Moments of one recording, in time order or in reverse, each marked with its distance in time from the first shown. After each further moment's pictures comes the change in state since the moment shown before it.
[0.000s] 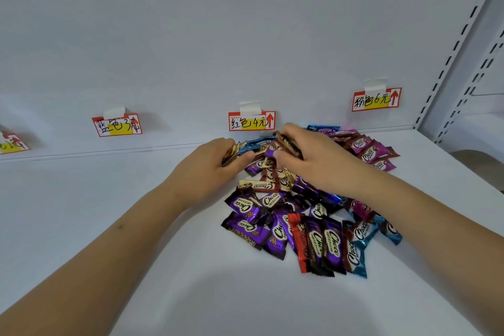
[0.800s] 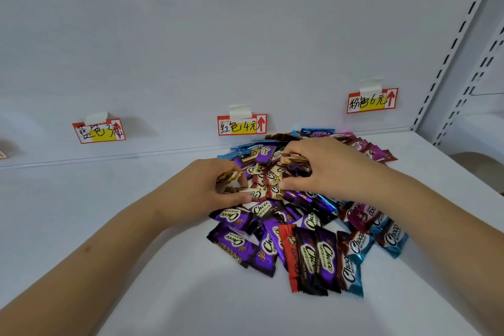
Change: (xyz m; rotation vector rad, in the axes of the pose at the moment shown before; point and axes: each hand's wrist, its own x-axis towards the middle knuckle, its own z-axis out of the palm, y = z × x) left_hand -0.004 -0.001 0.005 -0.067 -0.172 0.134; right_hand -0.001 0.033 -0.015 -0.379 -0.116 0.043
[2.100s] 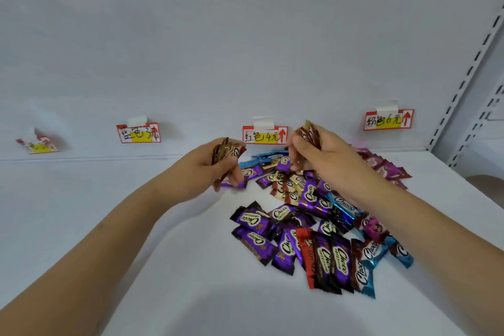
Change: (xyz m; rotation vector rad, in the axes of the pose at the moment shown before) left_hand -0.021 0.000 -0.042 -0.439 0.117 -0.107; right_hand 0.012 -0.045 -0.007 0.926 0.239 0.086
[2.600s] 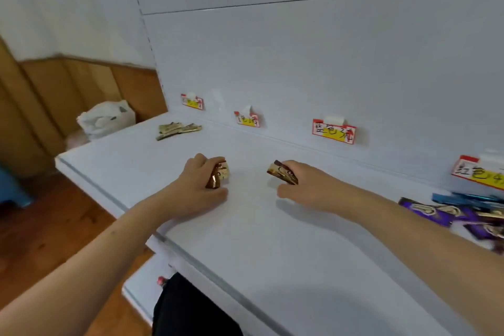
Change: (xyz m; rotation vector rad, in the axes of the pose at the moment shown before) left_hand -0.231 -0.119 -0.166 0.577 0.409 -0.584; right_hand 0.037 -0.083 0.272 -0.455 -0.746 -0.177
